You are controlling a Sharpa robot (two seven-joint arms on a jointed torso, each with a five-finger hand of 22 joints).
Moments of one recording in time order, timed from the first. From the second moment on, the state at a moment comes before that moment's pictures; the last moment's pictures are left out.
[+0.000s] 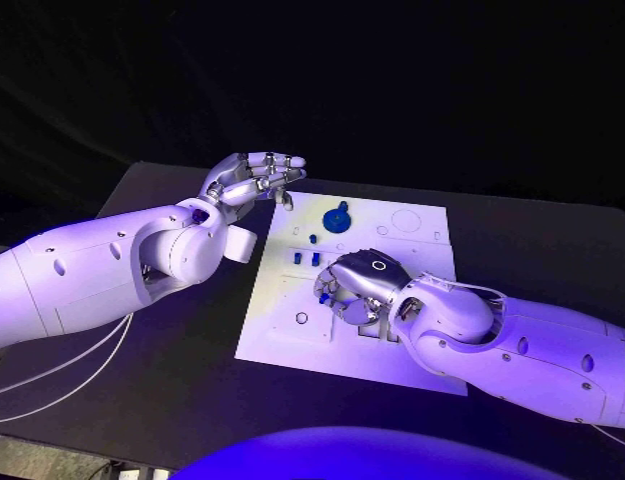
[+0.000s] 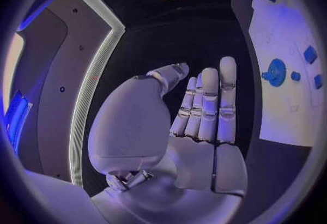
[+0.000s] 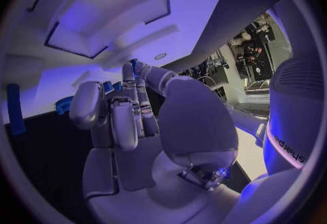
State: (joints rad) left arm 1.09 -0.89 0.06 1.53 -0.09 -0.24 0.45; left_hand 1.37 -0.21 0.56 0.02 0.22 0.87 0.19 0.31 0.17 0.91 0.13 0.46 0.10 1.08 0.05 1.18 0.41 0.17 1.05 0.14 0.90 0.56; right arm 1.05 -0.61 -0.13 1.59 -1.77 -0.39 -0.13; right_hand 1.30 -0.12 0.66 -0.09 0.07 1.06 0.13 0.25 0.36 1.26 0.07 0.15 0.13 1.47 -0.01 1.42 1.25 0.11 1.35 0.09 1.19 1.23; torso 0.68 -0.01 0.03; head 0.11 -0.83
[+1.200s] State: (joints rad) left arm 1.09 -0.89 0.06 1.52 -0.10 -0.23 0.43; left_hand 1.37 -0.21 0.56 0.02 0.22 0.86 0.20 0.31 0.17 0.90 0.13 0.46 0.10 1.08 0.05 1.18 0.41 0.17 1.05 0.14 0.90 0.56; right arm 1.07 -0.69 -0.13 1.66 -1.78 -0.41 -0.15; right_hand 1.23 -0.17 0.63 -0.06 0.07 0.93 0.18 0.18 0.35 1.14 0.11 0.08 0.10 1.46 0.02 1.42 1.23 0.11 1.31 0.12 1.13 1.19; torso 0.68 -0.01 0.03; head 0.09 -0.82
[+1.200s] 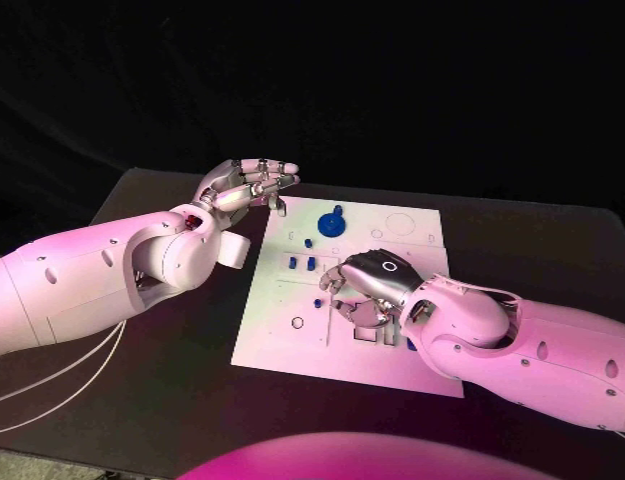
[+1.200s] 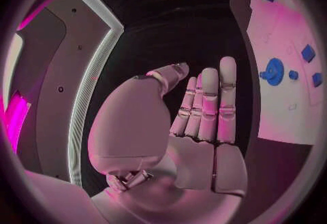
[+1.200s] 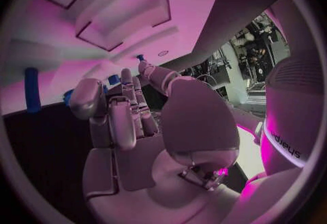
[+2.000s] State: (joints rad) left arm 1.09 -0.89 0.06 1.52 -0.10 -0.22 0.42; left_hand 1.37 -0.21 0.56 0.02 0.22 0.86 0.20 0.31 0.17 0.90 0.13 0.46 0.10 1.08 0.05 1.18 0.41 0.17 1.05 0.14 0.90 0.56; right arm 1.19 -0.87 -0.11 1.65 -1.68 -0.27 -0.16; right_hand 1.28 -0.18 0.35 0.00 0.10 0.86 0.15 0.13 0.34 0.96 0.12 0.14 0.07 1.46 0.03 1.37 1.10 0.12 1.23 0.14 0.95 1.06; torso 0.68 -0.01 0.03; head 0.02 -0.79
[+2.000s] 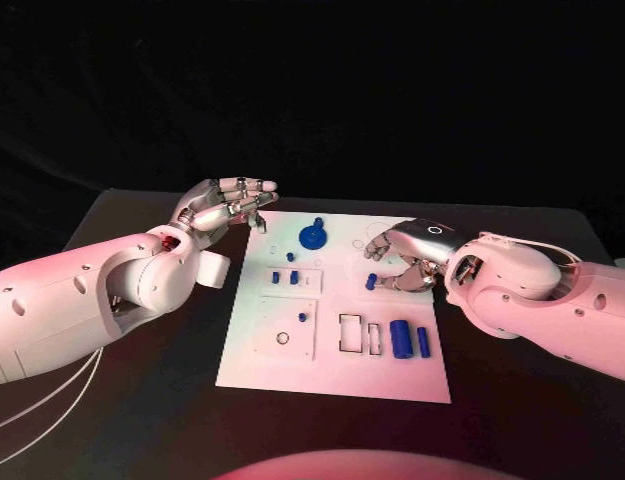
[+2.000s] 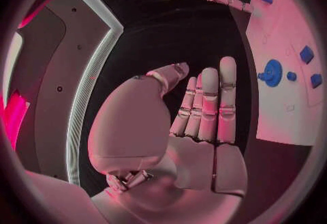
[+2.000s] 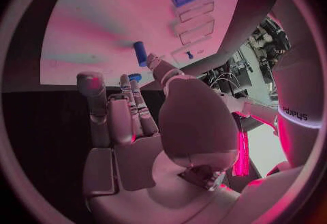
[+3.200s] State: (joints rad) left arm 1.09 -0.90 0.06 1.52 -0.10 -0.21 0.42; left_hand 1.37 -0.21 0.56 0.02 0.22 0.86 0.20 0.31 0.17 0.89 0.14 0.46 0.10 1.08 0.05 1.18 0.41 0.17 1.05 0.14 0.90 0.56; right arm 1.17 -0.82 -0.11 1.60 -1.64 -0.23 -0.13; right_hand 1.32 -0.13 0.53 0.04 0.06 1.02 0.14 0.19 0.36 1.16 0.08 0.22 0.07 1.47 0.01 1.42 1.17 0.12 1.32 0.10 1.09 1.19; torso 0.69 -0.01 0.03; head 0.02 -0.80
